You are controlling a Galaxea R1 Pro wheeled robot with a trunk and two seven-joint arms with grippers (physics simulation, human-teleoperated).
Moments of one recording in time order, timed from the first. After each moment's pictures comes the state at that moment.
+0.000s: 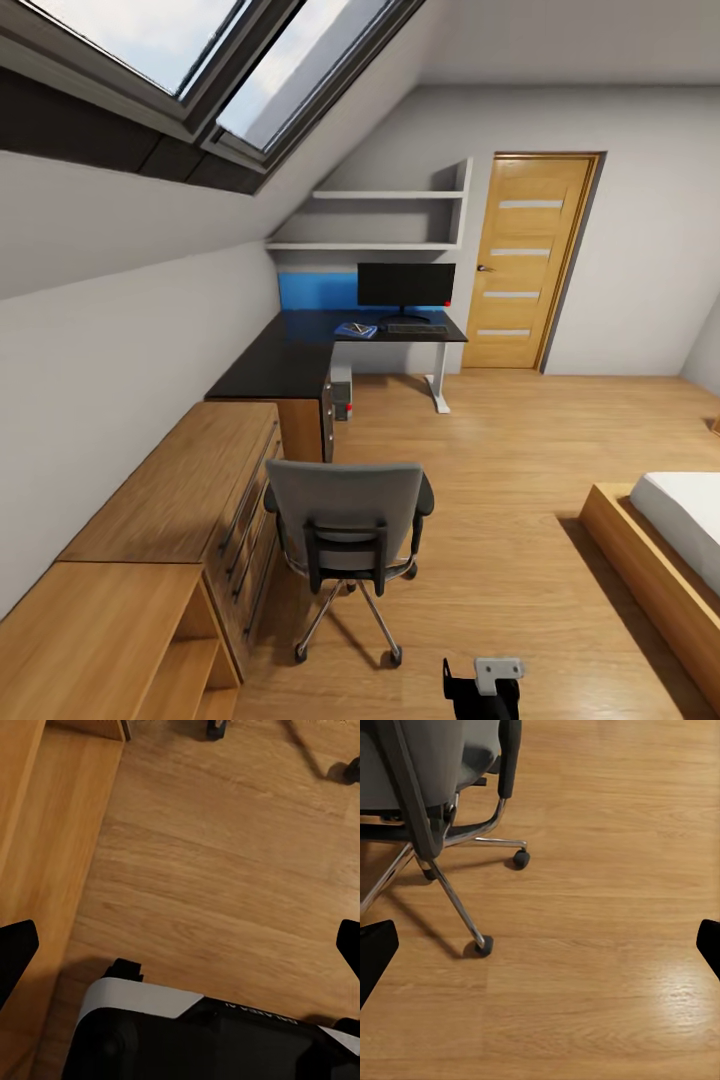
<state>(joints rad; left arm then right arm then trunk) -0.20 -0.03 -0.54 -0.34 0.74 -0.10 0.27 -0.46 0.08 0.55 0.02 -0.44 -0.60 -0.20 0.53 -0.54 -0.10</state>
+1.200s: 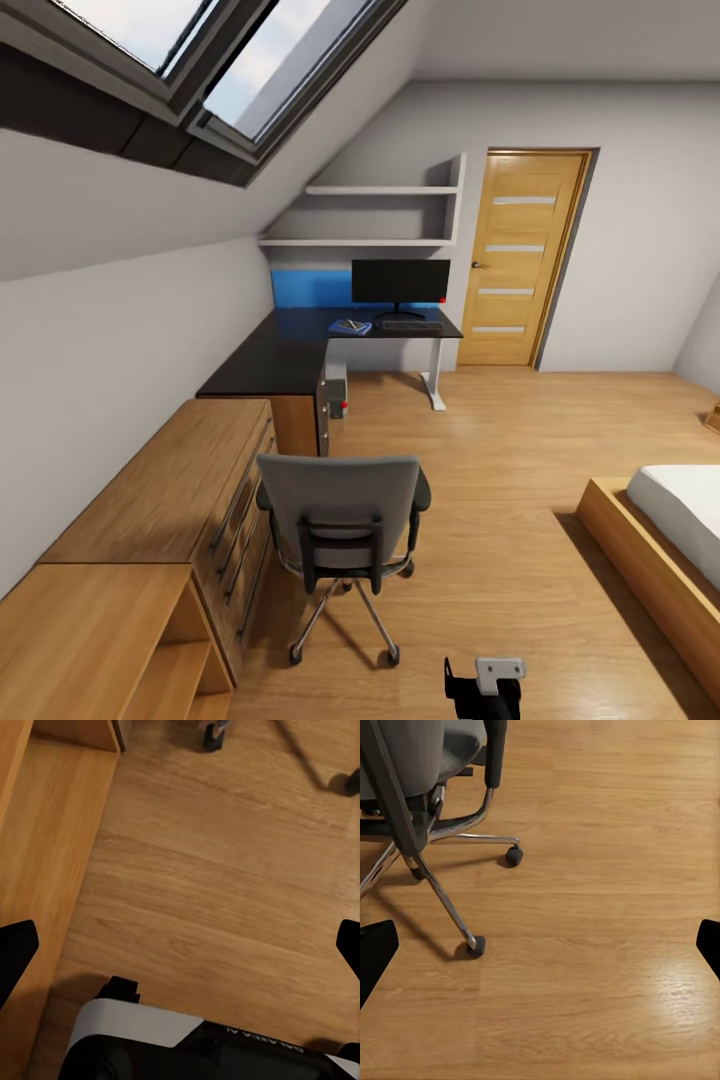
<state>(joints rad) -0.20 -0.02 -0.54 -0.36 0.75 -0.12 0.28 -0.46 0.08 0.55 0.02 -0.44 -0.61 -0.20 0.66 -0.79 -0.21</state>
